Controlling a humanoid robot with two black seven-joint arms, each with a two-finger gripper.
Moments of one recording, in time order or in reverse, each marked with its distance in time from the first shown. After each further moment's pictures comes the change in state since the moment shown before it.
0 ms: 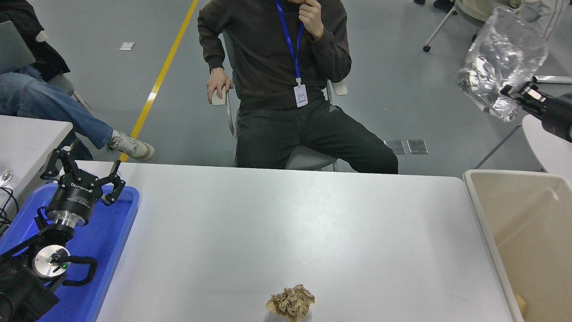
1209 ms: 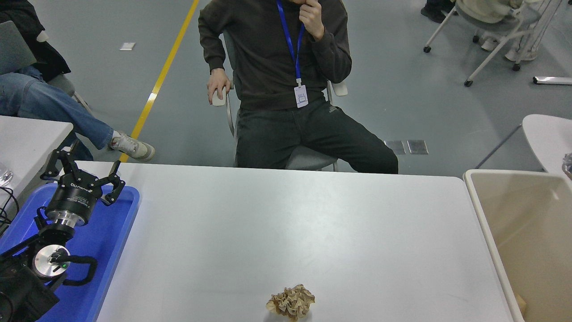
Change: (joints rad) left arm 0.000 0.000 0.000 0.000 0.000 0.000 0.000; right arm -0.348 0.052 0.038 -0.205 0.205 -0.103 -0.569
